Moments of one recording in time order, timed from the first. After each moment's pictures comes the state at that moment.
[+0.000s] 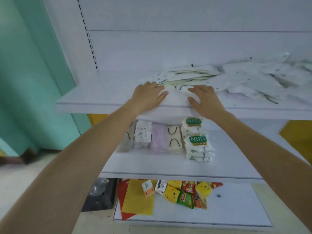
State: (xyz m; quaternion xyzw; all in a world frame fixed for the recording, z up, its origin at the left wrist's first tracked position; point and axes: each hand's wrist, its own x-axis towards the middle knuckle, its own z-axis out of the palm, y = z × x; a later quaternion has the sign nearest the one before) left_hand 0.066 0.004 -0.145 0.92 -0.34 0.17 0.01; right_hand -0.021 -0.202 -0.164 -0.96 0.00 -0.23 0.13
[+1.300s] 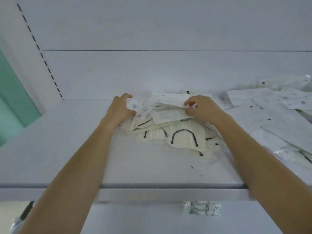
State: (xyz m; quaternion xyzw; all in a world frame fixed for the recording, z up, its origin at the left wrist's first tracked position) left_hand 0.267 -0.040 -0.151 0.93 -0.16 0.07 0.33; right_hand 0.160 -0.296 -0.126 -0.97 0.07 -0.10 0.21
